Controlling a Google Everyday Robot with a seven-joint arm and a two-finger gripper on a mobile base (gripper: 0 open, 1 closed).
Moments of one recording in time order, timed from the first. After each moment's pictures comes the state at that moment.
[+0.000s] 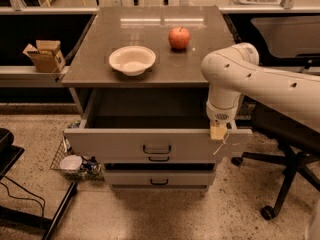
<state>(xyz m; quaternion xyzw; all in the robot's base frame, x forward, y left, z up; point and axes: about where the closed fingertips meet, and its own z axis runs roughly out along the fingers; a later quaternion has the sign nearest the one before) 0.568 -0.191 0.682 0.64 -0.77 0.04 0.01</state>
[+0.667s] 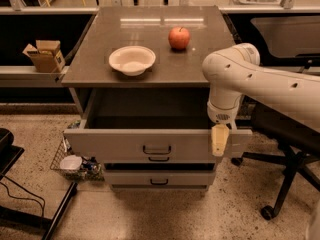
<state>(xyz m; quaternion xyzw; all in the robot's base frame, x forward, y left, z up) 0.568 -0.191 0.681 0.64 -0.77 0.04 0.01</state>
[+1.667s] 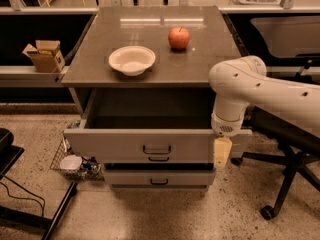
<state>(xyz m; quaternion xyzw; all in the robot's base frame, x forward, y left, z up) 0.529 -0.192 0.662 0.62 -0.79 -0.01 0.03</state>
